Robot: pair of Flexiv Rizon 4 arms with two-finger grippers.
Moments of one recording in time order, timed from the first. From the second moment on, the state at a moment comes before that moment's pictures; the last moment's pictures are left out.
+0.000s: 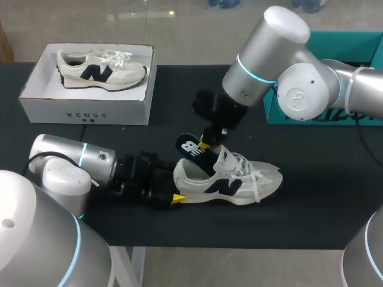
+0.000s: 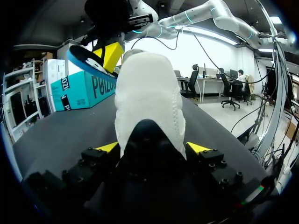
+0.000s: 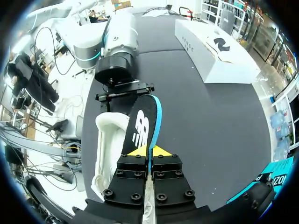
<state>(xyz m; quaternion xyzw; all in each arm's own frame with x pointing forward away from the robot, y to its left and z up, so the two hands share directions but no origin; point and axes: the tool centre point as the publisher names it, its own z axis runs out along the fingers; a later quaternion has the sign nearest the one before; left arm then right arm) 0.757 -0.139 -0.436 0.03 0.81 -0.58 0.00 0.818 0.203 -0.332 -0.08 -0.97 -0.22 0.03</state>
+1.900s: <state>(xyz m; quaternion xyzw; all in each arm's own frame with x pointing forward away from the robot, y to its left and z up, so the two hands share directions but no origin) 0.757 -0.139 -0.435 0.03 0.81 -0.58 0.00 0.924 0.250 -0.190 -0.02 -0.97 -0.23 -0.10</state>
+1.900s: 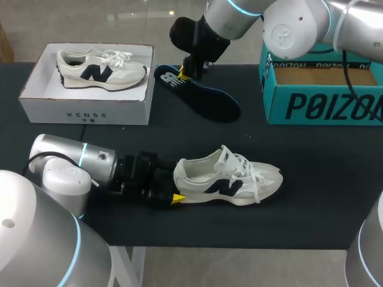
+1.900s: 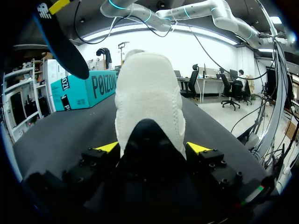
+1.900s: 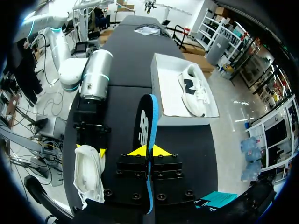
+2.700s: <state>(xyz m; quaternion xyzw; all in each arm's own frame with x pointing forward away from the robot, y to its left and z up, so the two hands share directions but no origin) 0.757 -0.139 -0.436 0.03 0.81 -0.58 0.00 0.769 0.259 -0.113 -0.19 -0.88 -0.41 -0.16</state>
